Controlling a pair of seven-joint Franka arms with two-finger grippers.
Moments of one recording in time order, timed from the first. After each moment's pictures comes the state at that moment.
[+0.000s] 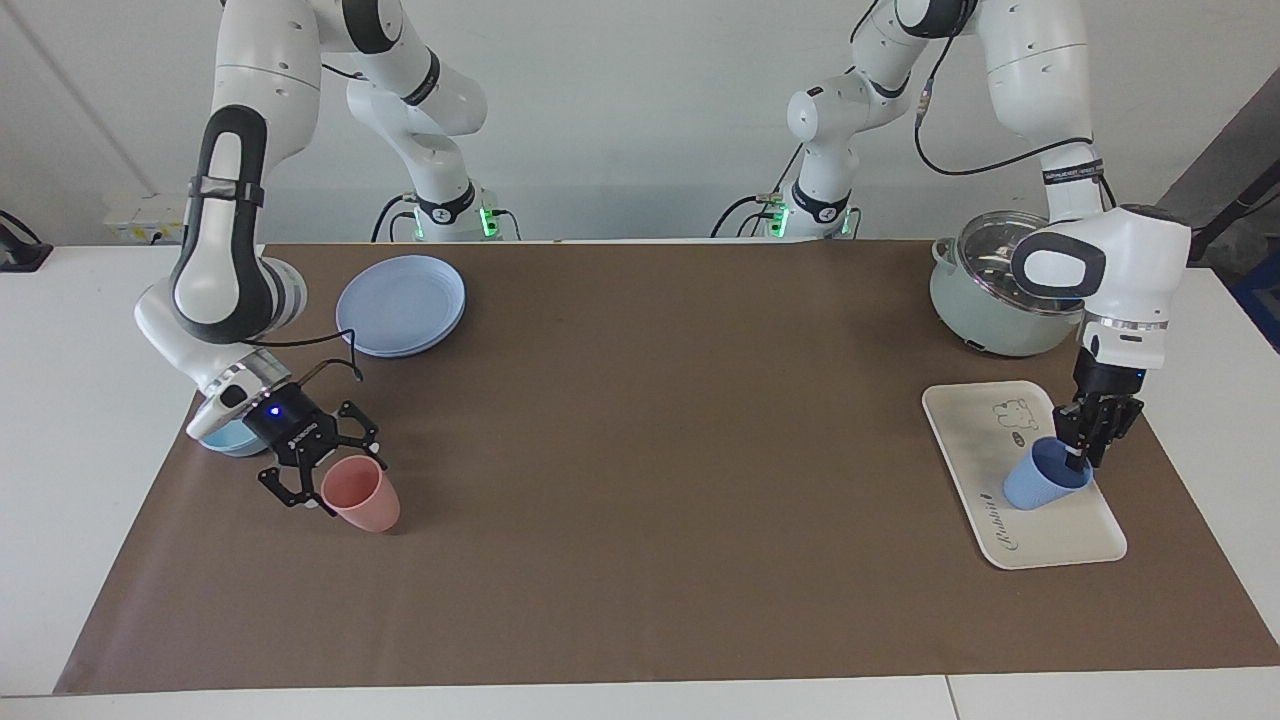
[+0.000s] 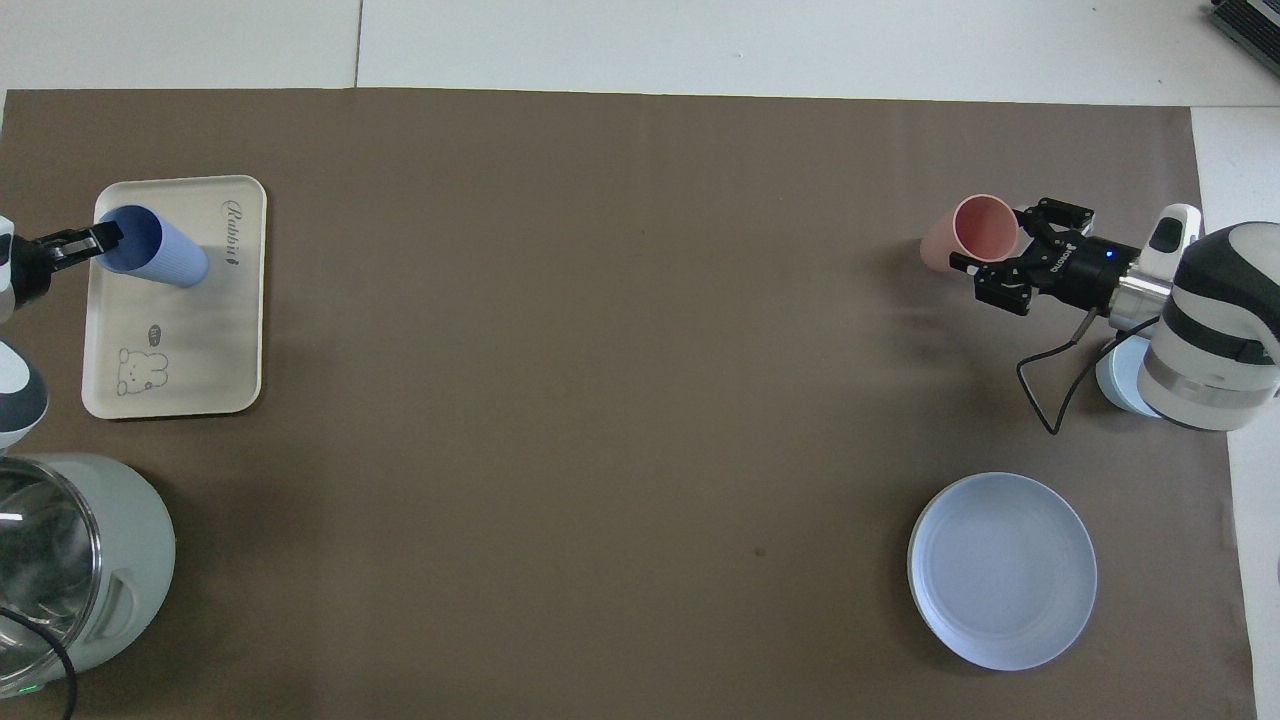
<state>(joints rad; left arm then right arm) 0.32 0.29 -0.12 -1.97 -0.43 2.81 0.39 -0.15 0.40 -0.03 -1.92 1.35 2.32 -1.97</state>
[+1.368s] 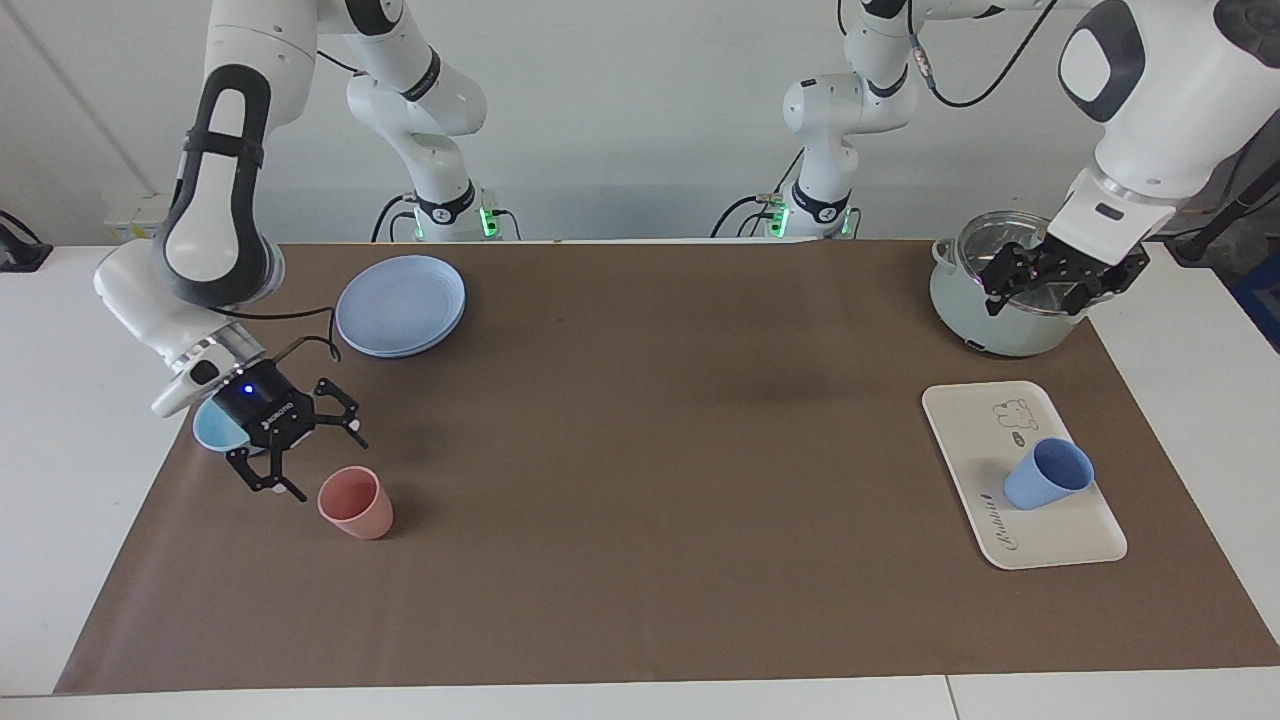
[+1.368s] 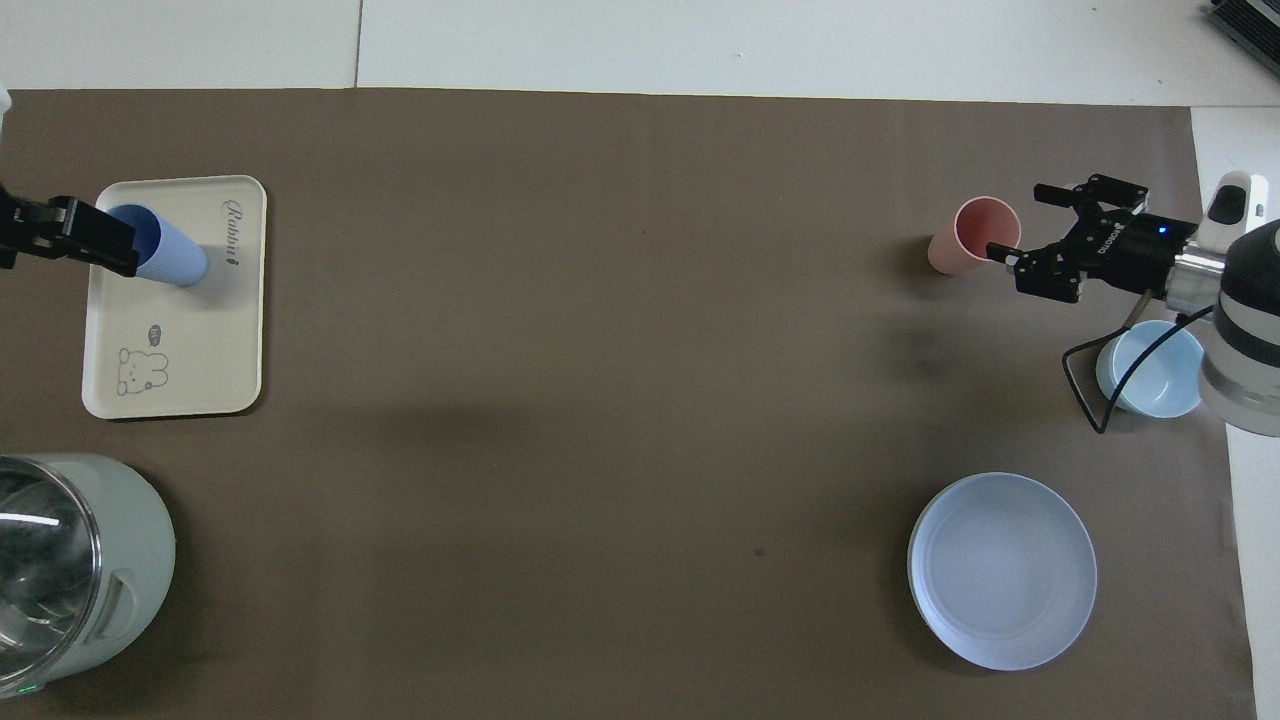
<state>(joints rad) 0.02 0.16 -0.06 -1.33 0.07 1.48 0.08 -0.16 0.25 -0.02 -1.90 1.09 2.31 -1.68</state>
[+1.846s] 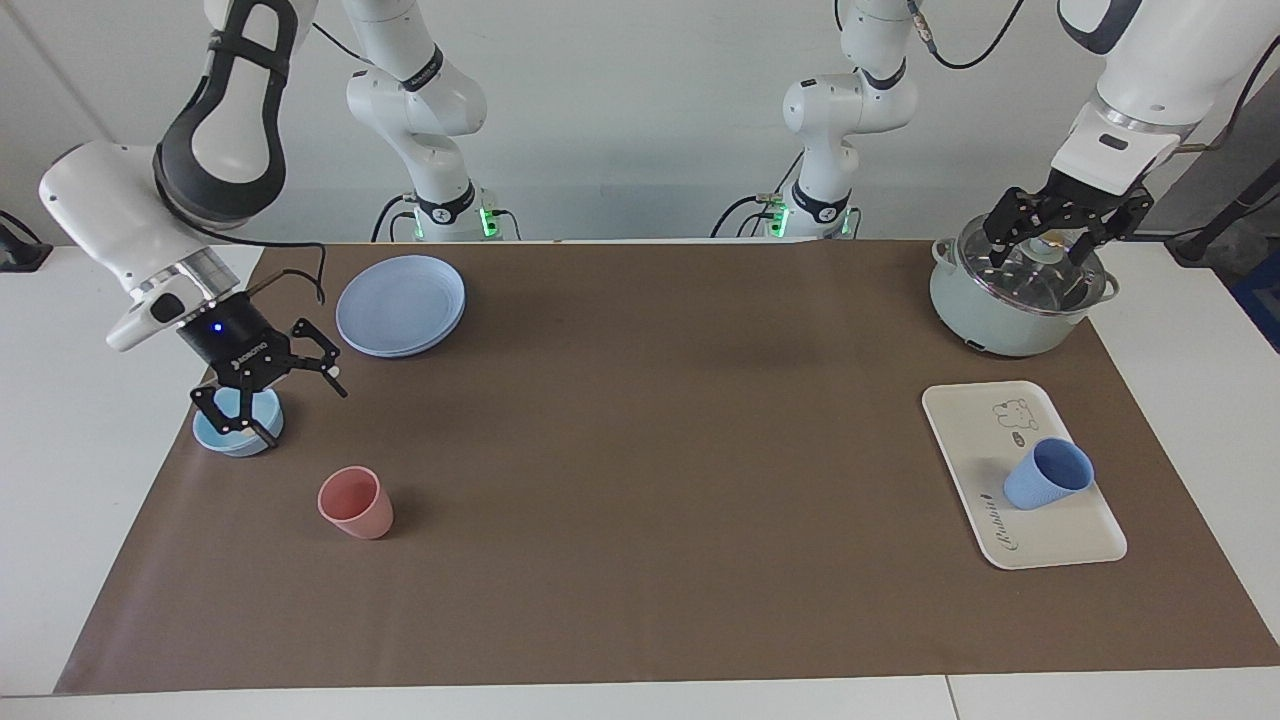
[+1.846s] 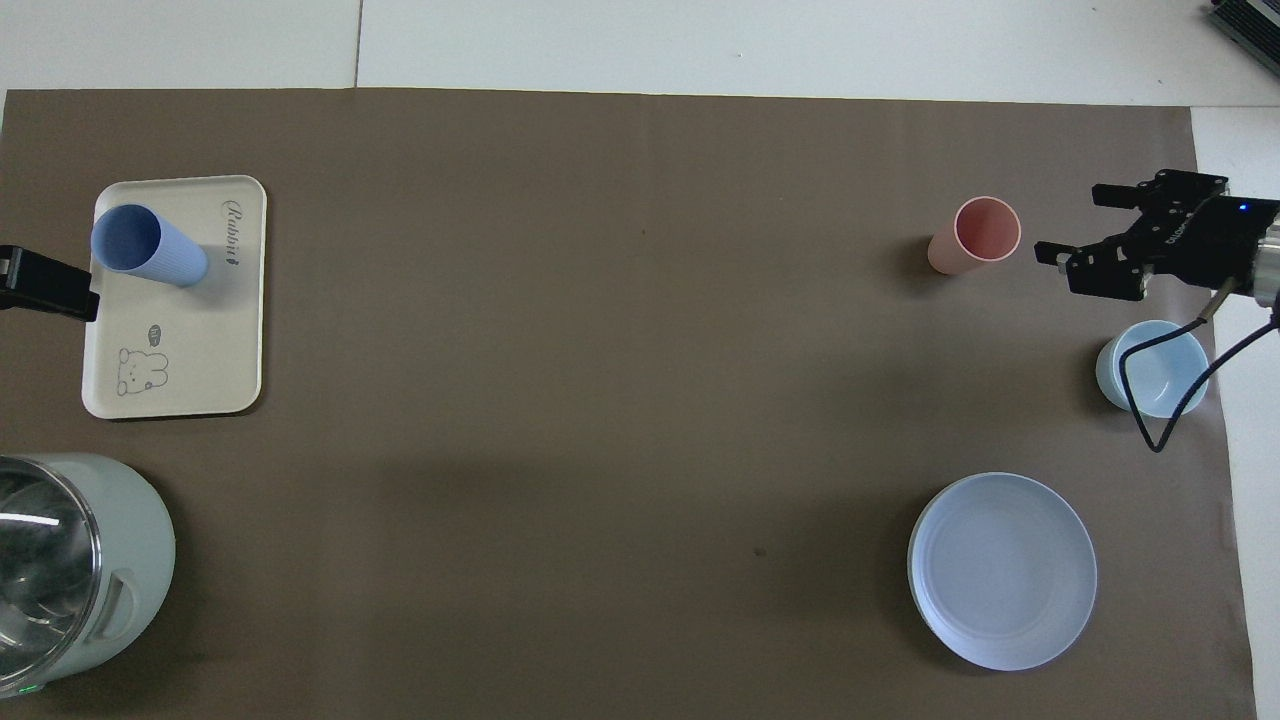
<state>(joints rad) 0.02 0.04 -0.06 -1.45 0.06 1.47 0.08 -0.14 0.07 -0.02 -1.89 0.61 2.22 -1.12</state>
